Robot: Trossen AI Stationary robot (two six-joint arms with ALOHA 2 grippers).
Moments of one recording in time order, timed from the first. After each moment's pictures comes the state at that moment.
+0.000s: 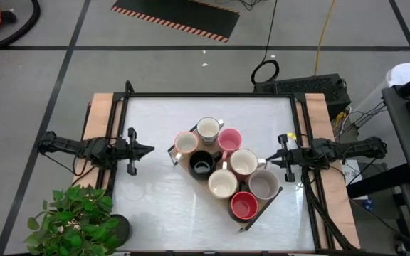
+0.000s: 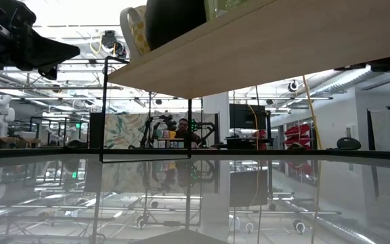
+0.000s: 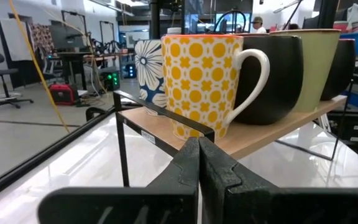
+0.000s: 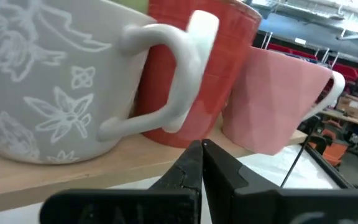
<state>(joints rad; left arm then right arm) -0.24 0.00 0.01 0.05 -0.32 0.03 0.17 0.00 0.01 0.01 0.00 -0.25</state>
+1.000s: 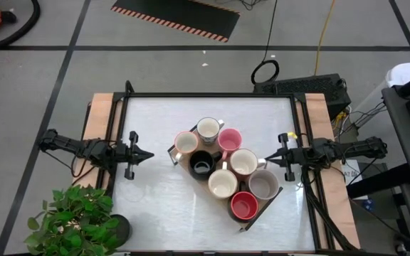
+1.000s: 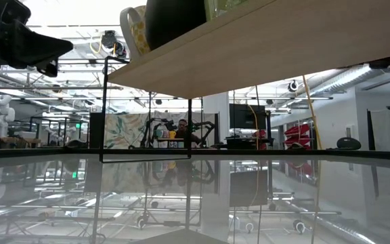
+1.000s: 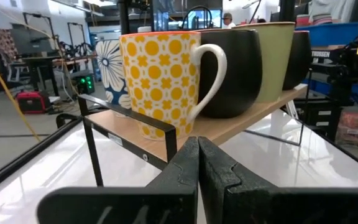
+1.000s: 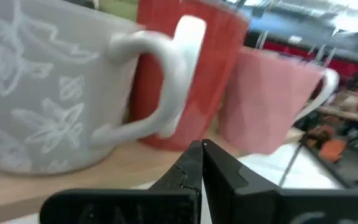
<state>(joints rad) -0.29 0.01 0.01 0.05 -0.26 0.07 0.16 0.01 0.02 0.05 0.01 -0.23</state>
